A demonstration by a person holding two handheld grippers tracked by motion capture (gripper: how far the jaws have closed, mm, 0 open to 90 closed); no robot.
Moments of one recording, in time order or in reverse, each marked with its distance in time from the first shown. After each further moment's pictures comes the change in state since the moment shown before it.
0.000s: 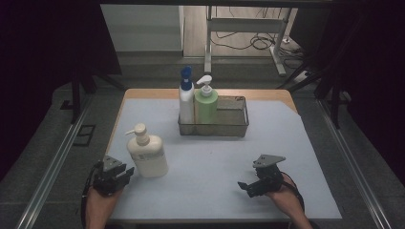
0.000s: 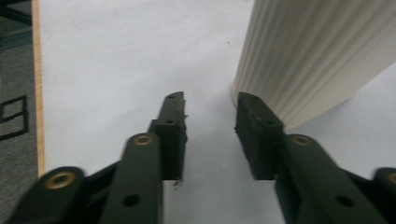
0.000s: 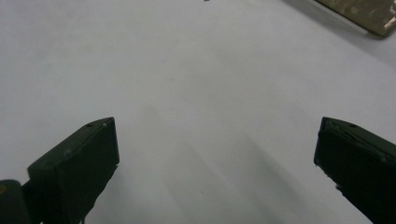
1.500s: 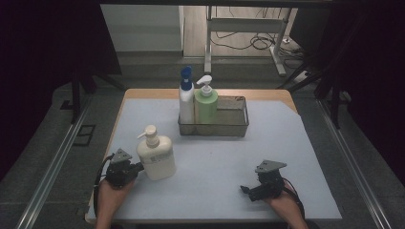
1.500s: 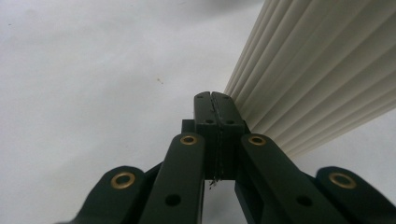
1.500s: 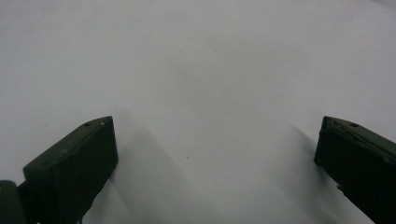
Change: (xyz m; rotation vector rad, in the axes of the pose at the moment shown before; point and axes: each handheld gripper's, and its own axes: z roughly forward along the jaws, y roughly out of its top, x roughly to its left) left arm -0.012 0.017 0.024 -0.046 -0.227 0.016; right arm -0.004 -0.027 0.010 0.021 -0.033 0.038
